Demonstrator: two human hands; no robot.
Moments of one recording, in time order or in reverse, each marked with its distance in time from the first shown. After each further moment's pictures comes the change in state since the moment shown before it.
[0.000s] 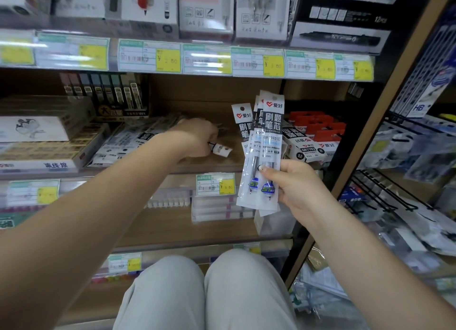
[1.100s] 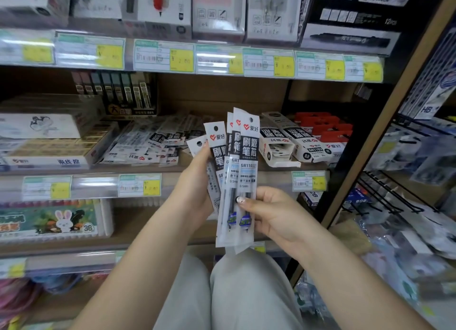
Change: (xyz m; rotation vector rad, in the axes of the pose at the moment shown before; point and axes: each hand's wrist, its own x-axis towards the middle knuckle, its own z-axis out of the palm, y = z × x) left_hand -0.102 0.054 0.025 -2.006 0.096 -0.262; right_hand -0.035 0.021 0.034 0.176 -0.357 0.099
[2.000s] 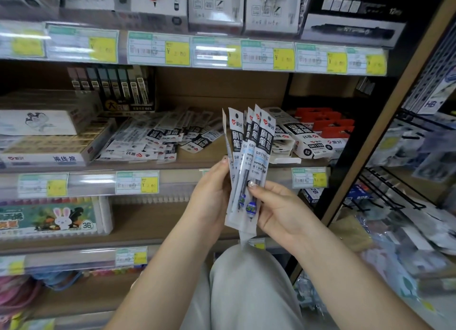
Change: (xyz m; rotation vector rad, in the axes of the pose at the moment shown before) left_hand -0.001 -0.035 0.009 -0.077 -0.015 0.054; right_hand 0.003 -0.002 0.001 0.423 0.032 -0.041
